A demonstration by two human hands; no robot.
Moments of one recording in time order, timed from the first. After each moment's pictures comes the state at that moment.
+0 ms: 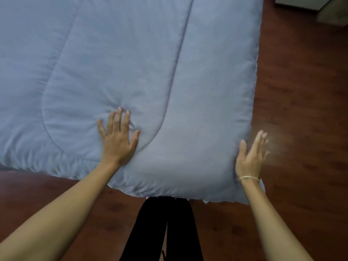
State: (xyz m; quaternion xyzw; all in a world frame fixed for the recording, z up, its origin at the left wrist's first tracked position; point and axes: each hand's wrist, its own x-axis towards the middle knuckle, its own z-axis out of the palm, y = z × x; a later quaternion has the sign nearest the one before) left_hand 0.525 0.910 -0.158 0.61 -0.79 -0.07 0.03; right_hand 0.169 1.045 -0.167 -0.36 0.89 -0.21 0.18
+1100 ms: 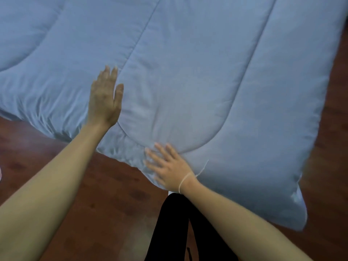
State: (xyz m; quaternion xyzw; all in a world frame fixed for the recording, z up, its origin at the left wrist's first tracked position) left_hand 0.695 0.829 -0.085 0.68 -0.72 -0.08 0.14; right_hand 0.485 0.995 -0.174 -0.92 0.37 -0.01 0.12
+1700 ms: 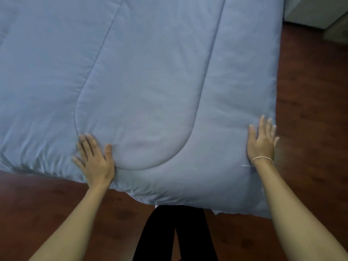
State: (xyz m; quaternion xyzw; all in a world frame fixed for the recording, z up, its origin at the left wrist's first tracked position) left_hand 0.649 0.928 -0.168 0.81 -0.56 -0.16 0.05; right_hand 0.184 0.954 -0.163 -0.41 0.89 -0.11 0.16
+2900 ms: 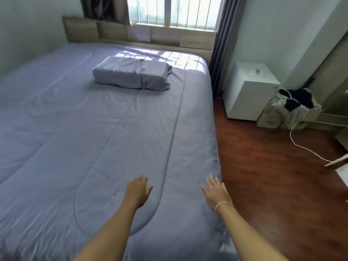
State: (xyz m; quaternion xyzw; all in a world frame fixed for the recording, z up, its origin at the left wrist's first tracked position) left_hand 0.472 0.856 -0.011 0.58 -0.79 -0.18 -0.09; right_hand 0.188 0.953 -0.002 -0.54 0.81 0.03 0.22
